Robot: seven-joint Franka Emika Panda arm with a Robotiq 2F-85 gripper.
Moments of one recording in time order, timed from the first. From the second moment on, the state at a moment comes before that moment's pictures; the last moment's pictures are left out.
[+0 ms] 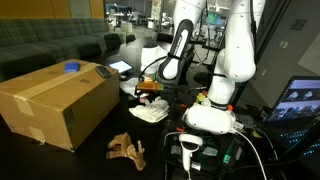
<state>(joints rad) 0.13 0.19 -0.11 -2.74 -0.38 2.92 1.56</state>
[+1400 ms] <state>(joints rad) 0.12 0.62 -0.19 -2.39 -0.13 2.85 1.11</state>
